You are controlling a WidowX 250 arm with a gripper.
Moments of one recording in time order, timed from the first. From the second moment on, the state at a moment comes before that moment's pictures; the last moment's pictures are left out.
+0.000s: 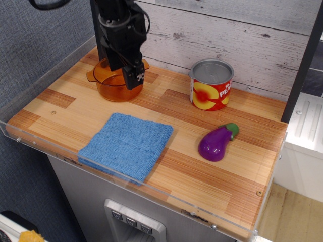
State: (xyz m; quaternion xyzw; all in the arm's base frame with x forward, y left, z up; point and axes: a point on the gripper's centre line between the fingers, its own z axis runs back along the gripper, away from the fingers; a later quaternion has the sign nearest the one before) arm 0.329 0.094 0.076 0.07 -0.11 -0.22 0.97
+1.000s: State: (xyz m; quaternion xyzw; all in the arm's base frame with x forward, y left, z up) arm 0.362 -0.007 0.125 0.02 -0.17 -0.07 0.98
